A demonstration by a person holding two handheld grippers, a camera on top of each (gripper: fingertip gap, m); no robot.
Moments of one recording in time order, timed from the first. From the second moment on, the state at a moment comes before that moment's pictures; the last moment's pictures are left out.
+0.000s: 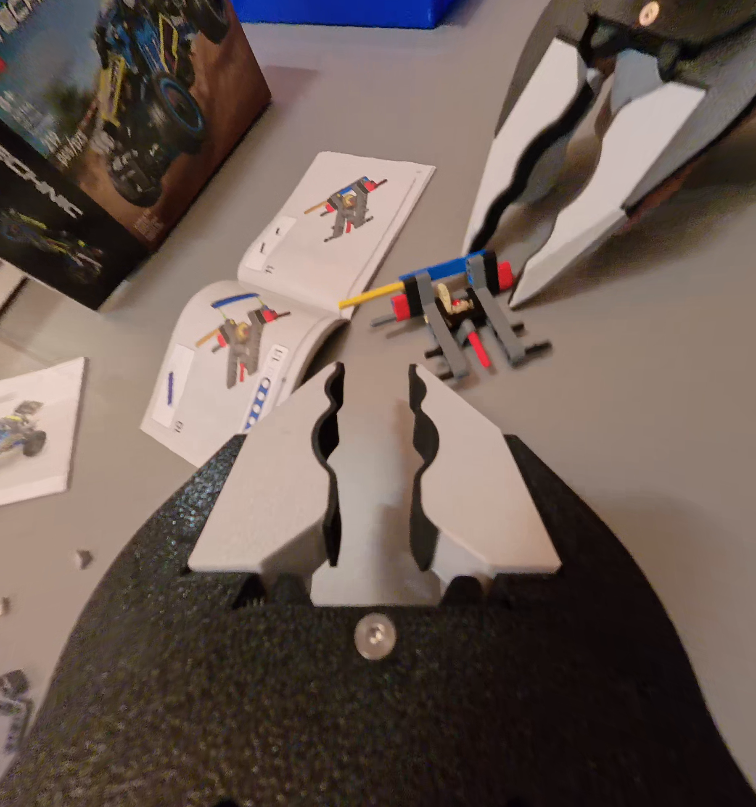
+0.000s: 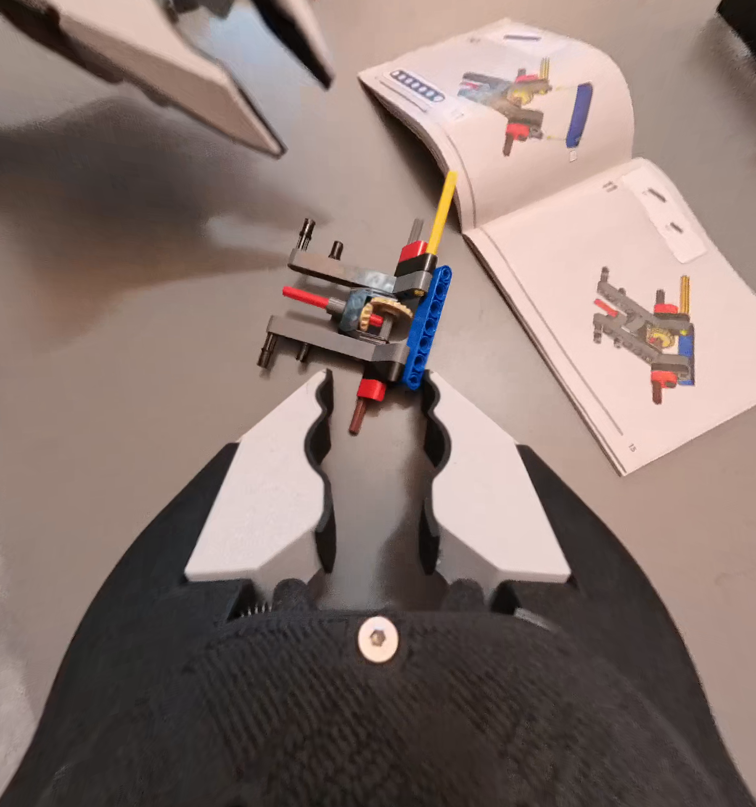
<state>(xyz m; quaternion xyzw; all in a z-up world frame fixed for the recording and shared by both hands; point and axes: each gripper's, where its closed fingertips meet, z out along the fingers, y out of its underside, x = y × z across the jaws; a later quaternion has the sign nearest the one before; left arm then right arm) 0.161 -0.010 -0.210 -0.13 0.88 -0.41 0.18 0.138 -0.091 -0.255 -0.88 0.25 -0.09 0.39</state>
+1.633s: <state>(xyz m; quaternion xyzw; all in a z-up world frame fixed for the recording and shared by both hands) 0.213 -0.114 -0.259 0.00 0.97 -0.25 -0.01 0.217 -0.162 -0.233 -0.89 0.11 -0.19 0.40</state>
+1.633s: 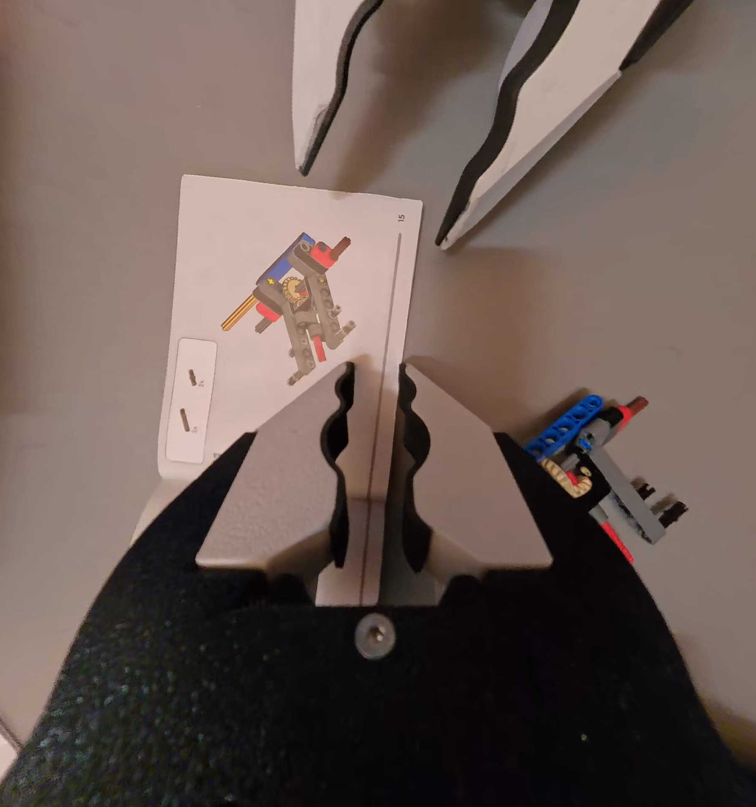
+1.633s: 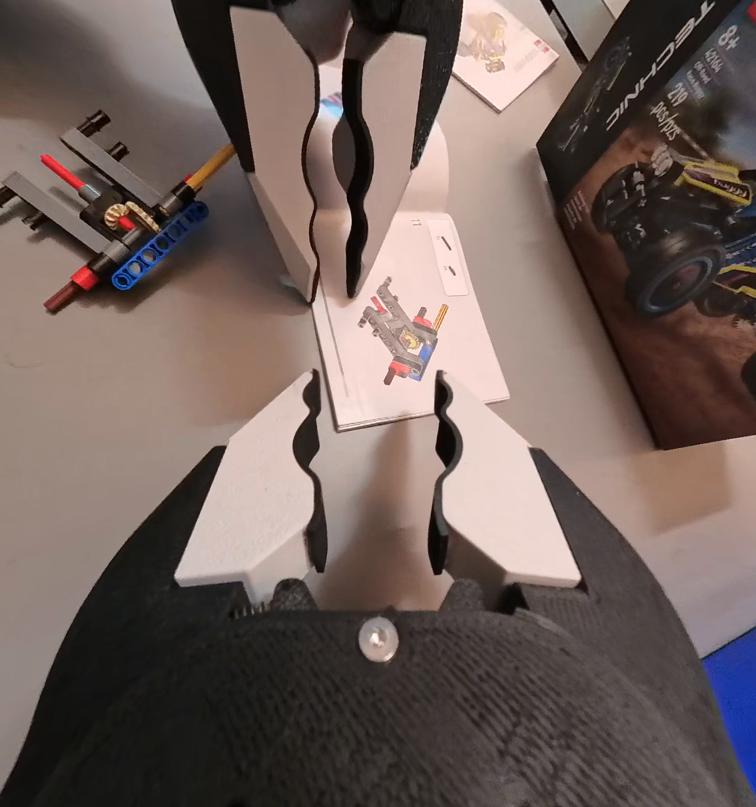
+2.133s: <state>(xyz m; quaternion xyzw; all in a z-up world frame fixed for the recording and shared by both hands) 0.229 -0.111 -0.249 0.00 0.96 -0.28 0.03 0.219 -0.155 -0.241 -0.90 0.06 -0.20 0.37</state>
